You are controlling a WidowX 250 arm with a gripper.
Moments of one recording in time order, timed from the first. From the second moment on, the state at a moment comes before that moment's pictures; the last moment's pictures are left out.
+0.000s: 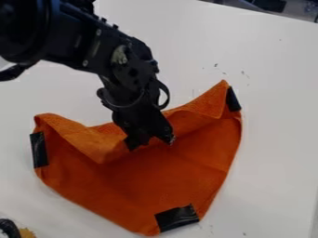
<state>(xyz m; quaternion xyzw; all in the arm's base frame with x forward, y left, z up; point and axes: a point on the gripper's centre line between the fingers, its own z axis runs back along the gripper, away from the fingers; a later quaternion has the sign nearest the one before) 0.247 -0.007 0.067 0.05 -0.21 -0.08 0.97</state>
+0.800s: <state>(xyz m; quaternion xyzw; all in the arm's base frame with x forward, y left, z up) 0.250 -0.003 0.075 0.04 -0.15 -0.10 0.98</state>
